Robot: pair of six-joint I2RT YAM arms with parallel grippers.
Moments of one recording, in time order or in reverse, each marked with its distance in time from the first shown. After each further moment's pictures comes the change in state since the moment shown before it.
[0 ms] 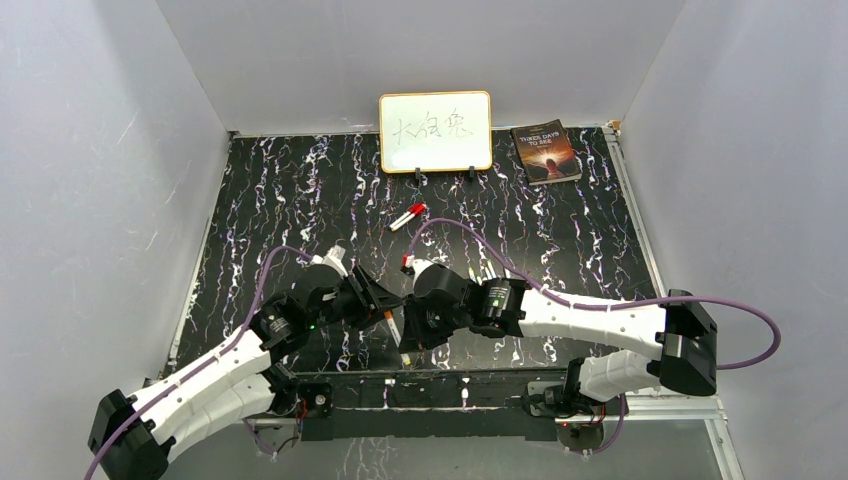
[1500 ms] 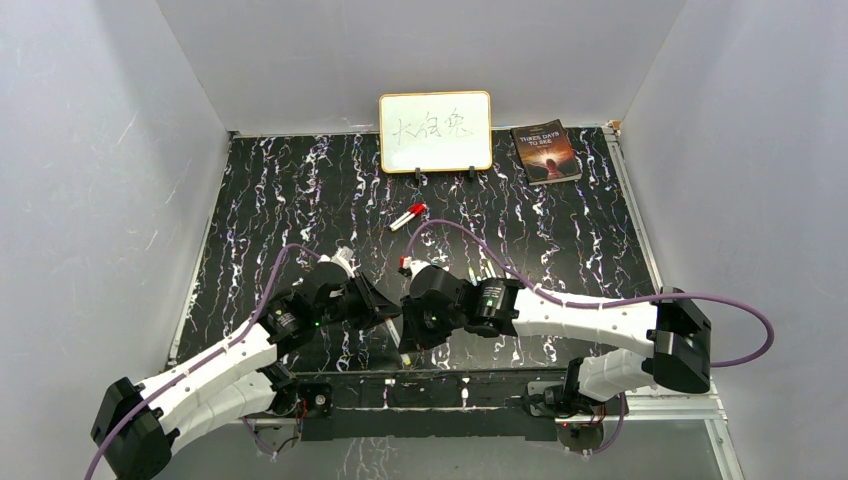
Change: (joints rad) left arm -0.005 0.072 0.013 -0.006 0.045 0.043; right arm 0.001 0.034 0.008 -0.006 0.011 -0.004
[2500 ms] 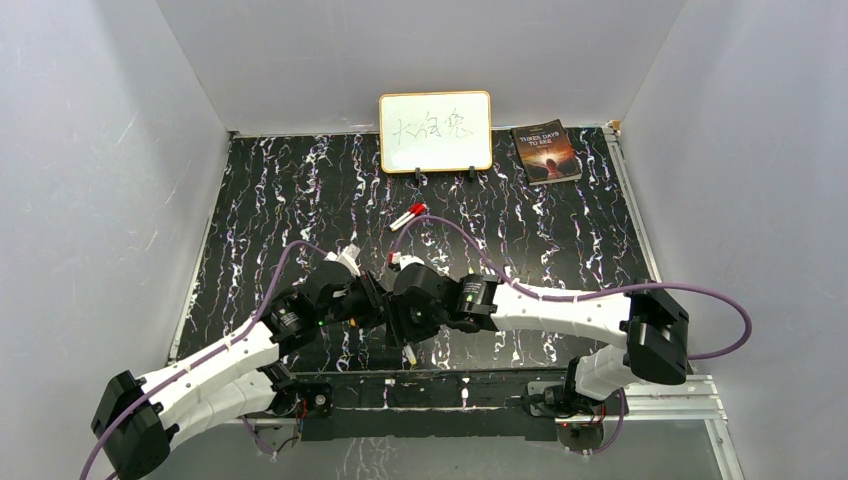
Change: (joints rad) left arm -0.040 0.024 0.017 0.056 0.008 -0.007; right arm -0.002 0.115 0.080 -0.004 0.078 0.008
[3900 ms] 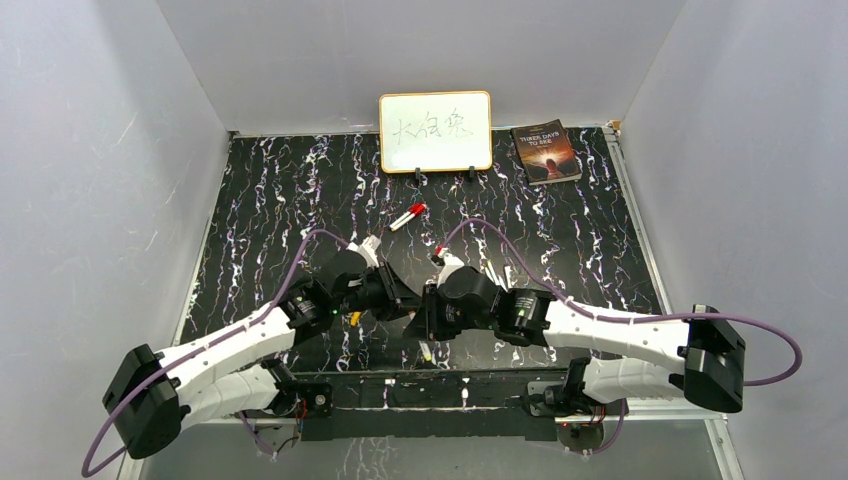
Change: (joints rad) left arm -0.027 0.148 0.089 0.106 0.040 -0.014; right arm -0.057 -0.306 -0.317 0.272 -0.045 0.148
